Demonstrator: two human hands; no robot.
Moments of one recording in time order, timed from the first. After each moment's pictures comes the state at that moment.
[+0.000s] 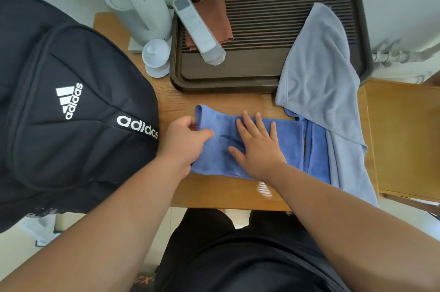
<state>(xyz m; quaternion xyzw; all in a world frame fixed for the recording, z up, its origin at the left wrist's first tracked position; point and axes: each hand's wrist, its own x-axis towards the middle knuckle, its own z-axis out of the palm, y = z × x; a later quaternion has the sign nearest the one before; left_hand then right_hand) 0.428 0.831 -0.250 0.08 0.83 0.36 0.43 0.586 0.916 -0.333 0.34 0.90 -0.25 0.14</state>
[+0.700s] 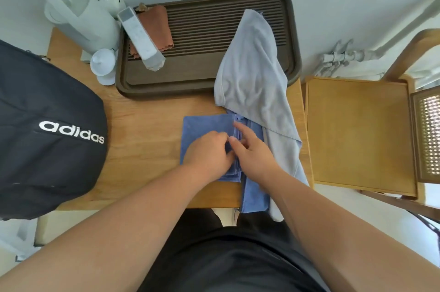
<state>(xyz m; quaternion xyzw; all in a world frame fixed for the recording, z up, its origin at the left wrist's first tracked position) 0.580 0.905 -0.289 0.50 0.81 0.03 0.31 0.707 0.964 -0.304 0.49 0.61 -0.62 -0.03</state>
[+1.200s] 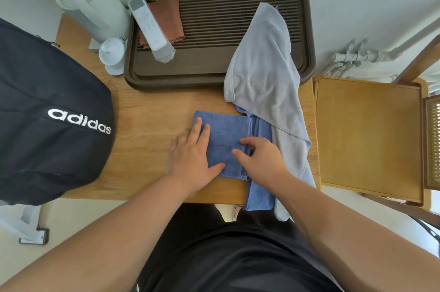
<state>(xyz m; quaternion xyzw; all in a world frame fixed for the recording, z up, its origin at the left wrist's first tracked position) 0.552 0.854 -0.307 0.49 0.83 -0.08 0.24 0.710 0.959 -0.304 0.50 0.71 -0.50 0.04</state>
